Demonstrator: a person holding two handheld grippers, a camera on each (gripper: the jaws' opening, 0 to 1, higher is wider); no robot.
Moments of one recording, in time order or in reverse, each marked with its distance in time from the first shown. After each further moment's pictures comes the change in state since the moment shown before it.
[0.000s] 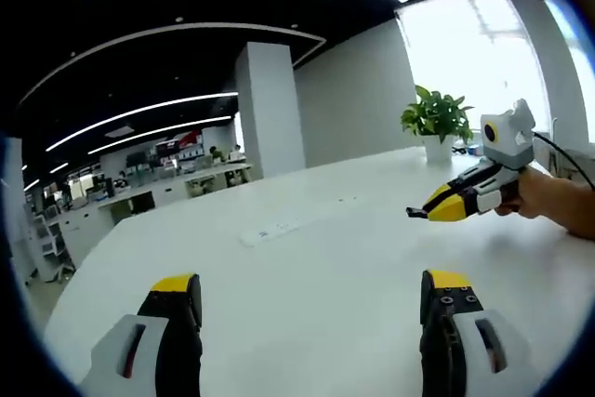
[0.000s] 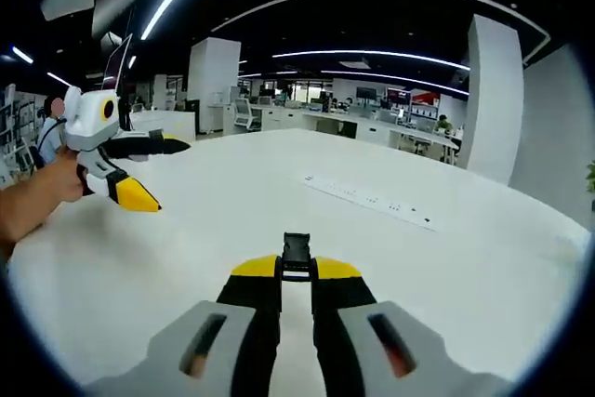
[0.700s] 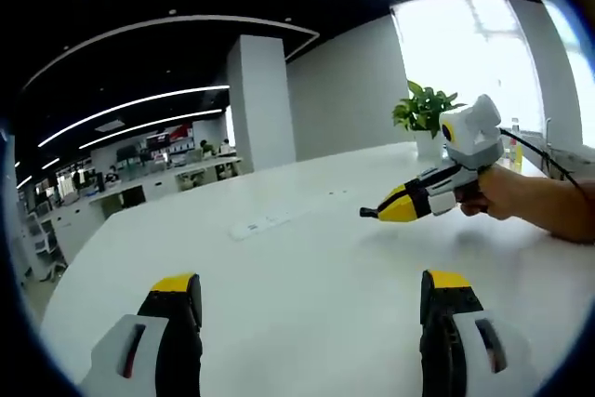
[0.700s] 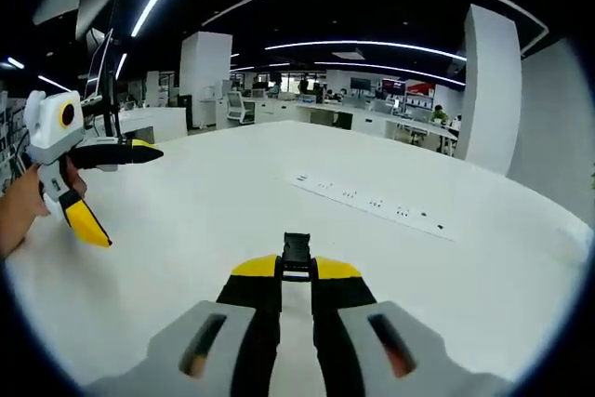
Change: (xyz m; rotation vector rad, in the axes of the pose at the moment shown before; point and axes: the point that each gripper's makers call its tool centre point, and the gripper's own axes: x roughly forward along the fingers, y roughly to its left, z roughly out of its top) left arm 0.002 -0.008 -0.006 -0.004 0.032 -0.047; right arm 0.054 -0.013 0.009 0.024 0.035 -0.021
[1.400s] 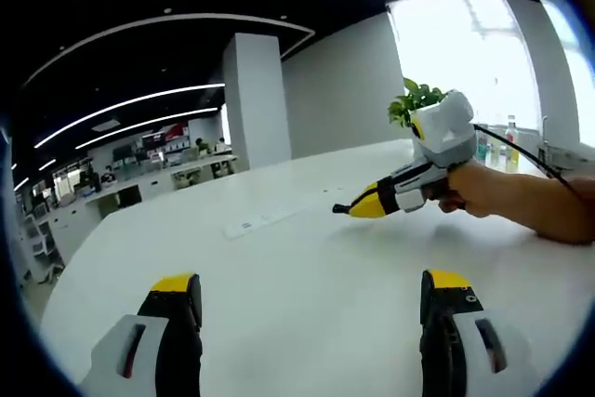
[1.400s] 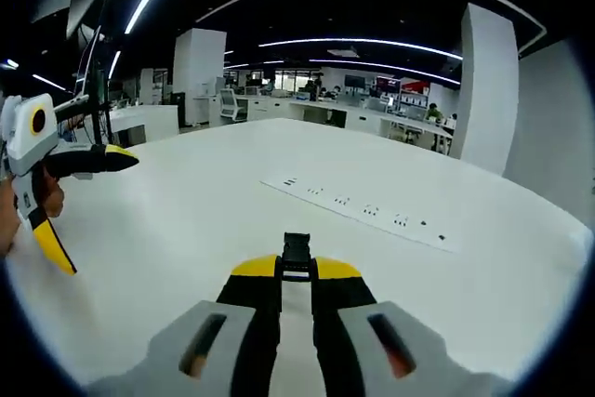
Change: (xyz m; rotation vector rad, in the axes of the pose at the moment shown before) left arm 0.002 -0.007 -0.002 0.004 0.015 -0.018; right arm 0.028 -0.015 0.005 0.003 0.015 -0.024
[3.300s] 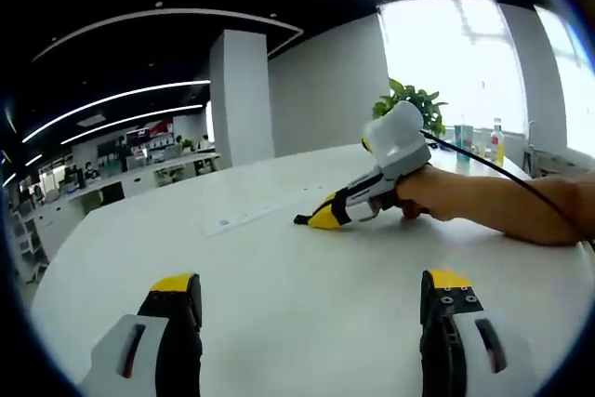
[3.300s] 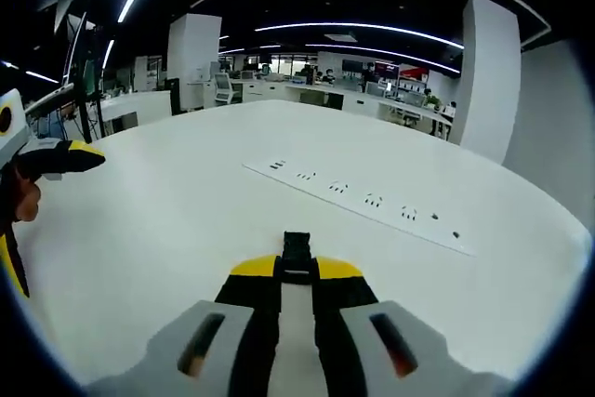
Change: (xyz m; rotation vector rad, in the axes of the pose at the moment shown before) left arm 0.000 -0.023 -0.007 -0.011 0.007 -0.082; right arm 0.030 -0.013 -0.021 0.003 0.082 -0.032
